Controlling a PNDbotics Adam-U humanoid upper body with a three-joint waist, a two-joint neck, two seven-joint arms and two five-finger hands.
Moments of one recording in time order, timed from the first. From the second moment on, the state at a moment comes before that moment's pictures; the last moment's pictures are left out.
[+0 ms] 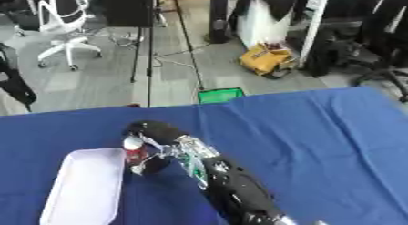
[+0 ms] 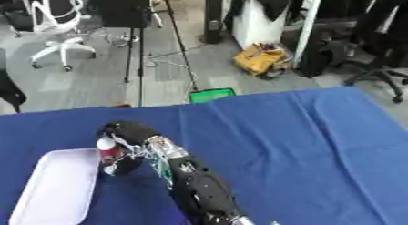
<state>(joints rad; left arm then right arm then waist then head) -0.25 0.13 0.05 -1.89 -0.03 -0.16 0.11 -1.01 -0.14 0.10 -0.72 1.14 -0.32 0.05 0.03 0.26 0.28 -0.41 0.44</state>
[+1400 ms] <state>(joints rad) -0.25 0.12 0.05 -1.89 -0.01 -0.16 0.11 -0.97 -0.12 0.09 -0.73 0.94 -0.31 -0.07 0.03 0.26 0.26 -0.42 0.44</state>
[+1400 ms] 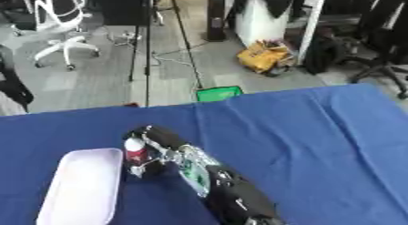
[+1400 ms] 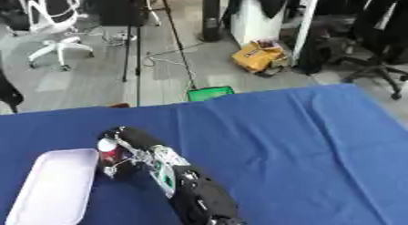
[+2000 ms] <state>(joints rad) -0.25 0.12 0.05 -1.89 -0.01 -0.16 0.11 -0.99 -0.12 0.14 -0.87 0.81 -0.30 -0.13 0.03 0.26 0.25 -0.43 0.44</state>
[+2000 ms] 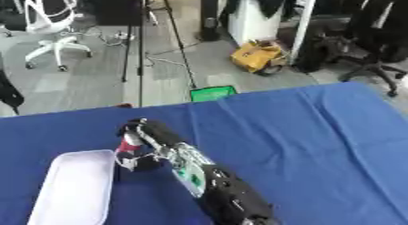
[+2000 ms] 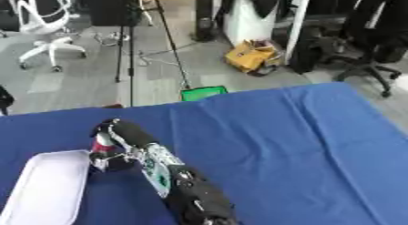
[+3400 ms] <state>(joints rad) -0.26 0.11 0.04 -1.89 -0.01 -0.16 0.10 -0.94 0.04 0.25 -0.87 0.89 -0.45 0.10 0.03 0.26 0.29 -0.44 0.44</state>
